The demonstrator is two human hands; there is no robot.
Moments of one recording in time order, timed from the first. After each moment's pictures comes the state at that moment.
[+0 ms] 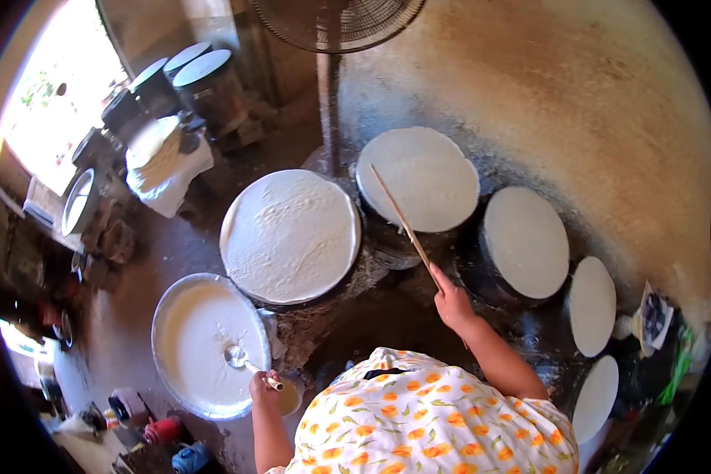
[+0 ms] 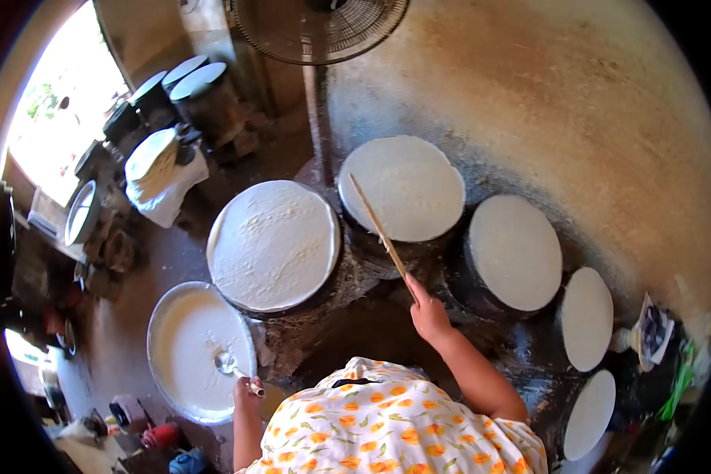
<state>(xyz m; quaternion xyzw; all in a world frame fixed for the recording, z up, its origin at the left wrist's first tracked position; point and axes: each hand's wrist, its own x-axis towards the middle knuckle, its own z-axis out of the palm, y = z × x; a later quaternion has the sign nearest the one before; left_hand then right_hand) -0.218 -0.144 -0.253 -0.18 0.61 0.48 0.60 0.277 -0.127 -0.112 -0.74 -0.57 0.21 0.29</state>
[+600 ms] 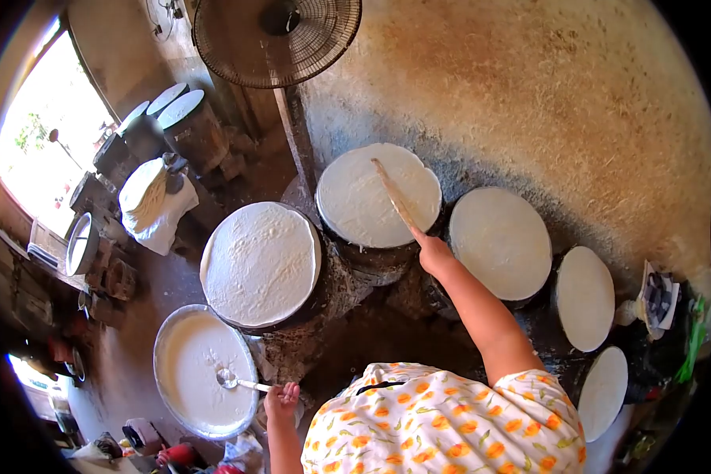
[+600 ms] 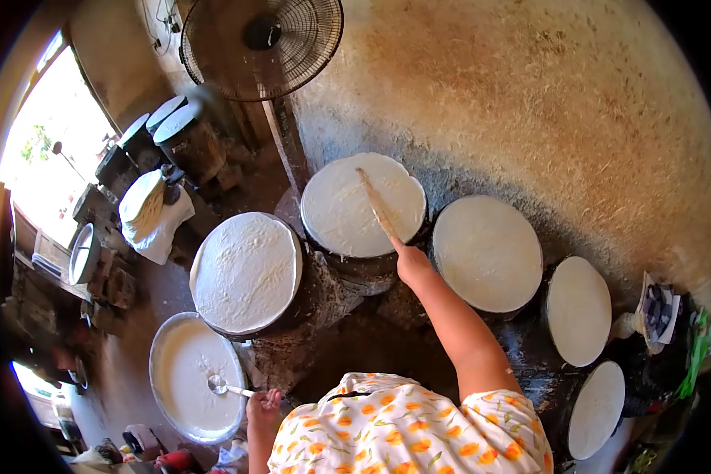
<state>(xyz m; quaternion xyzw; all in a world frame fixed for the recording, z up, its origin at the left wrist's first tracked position) -0.129 -0.168 -0.238 -0.13 0.58 0.48 0.64 0.385 -0.027 -0.099 -0.82 -0.51 0.22 0.09</state>
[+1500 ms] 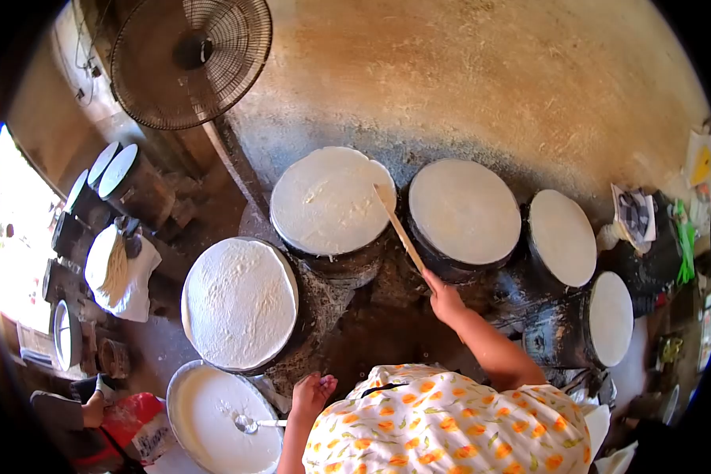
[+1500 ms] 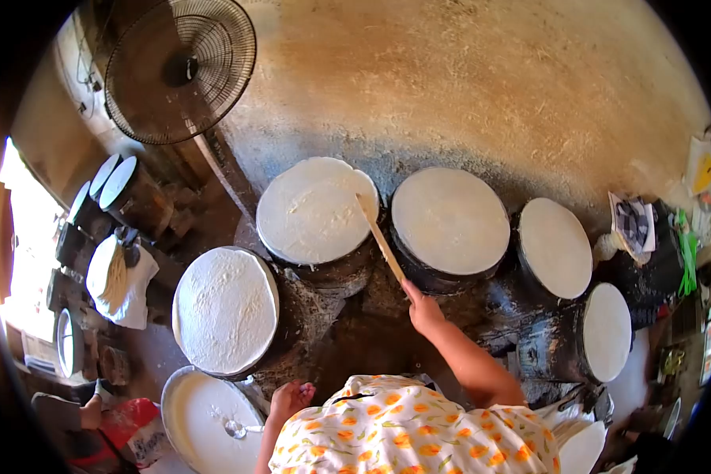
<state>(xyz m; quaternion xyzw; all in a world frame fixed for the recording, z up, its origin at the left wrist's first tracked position) -0.056 -0.085 -0.201 0.06 0.47 0.20 0.86 0.353 -0.195 -0.170 -0.82 -0.47 0.13 0.32</state>
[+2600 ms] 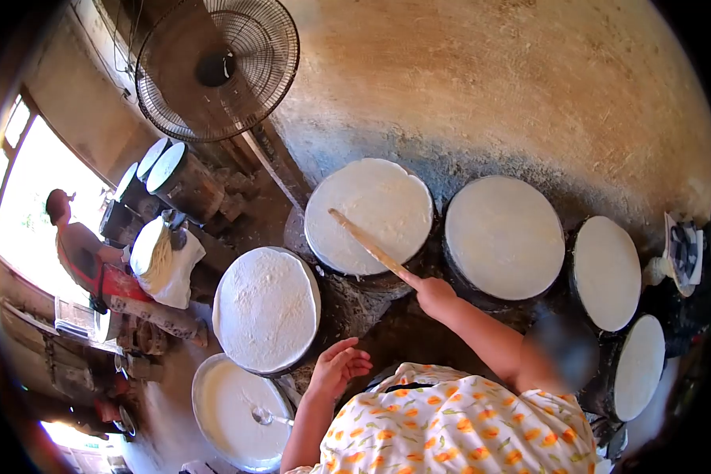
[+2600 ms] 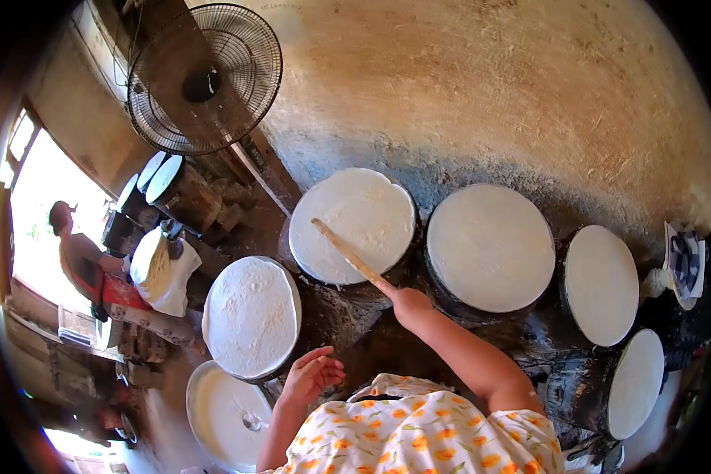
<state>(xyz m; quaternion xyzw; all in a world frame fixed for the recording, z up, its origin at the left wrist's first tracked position) 0.067 -0.049 -0.081 0.27 0.35 0.20 0.87 0.365 -0.073 -0.108 -0.78 -0.56 0.27 0.10</state>
